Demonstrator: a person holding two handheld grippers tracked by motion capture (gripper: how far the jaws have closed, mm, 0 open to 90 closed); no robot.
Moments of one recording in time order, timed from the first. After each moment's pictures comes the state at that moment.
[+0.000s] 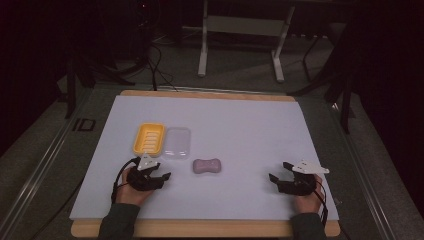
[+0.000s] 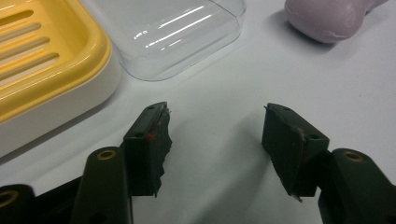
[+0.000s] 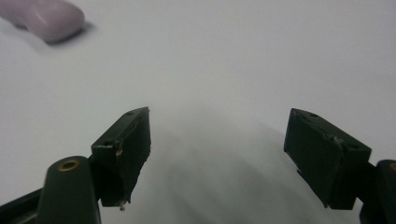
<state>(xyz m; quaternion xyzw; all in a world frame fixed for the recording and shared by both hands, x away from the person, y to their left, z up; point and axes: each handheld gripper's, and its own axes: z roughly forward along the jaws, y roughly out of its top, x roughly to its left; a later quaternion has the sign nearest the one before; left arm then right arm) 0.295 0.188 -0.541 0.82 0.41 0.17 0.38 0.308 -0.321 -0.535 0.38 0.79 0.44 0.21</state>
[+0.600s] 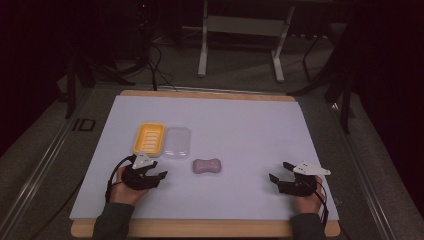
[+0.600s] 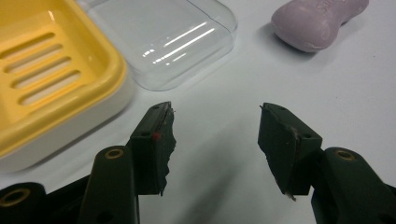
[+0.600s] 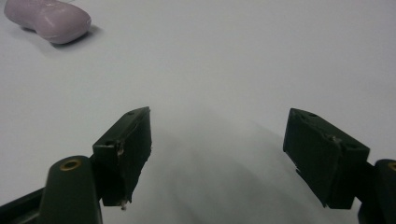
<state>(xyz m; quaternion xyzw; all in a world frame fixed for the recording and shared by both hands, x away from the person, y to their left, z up) 0.289 0.198 -0.519 0.82 0.39 0.17 0.37 0.306 -0.320 -0.535 0.37 0.79 0.44 0.21</state>
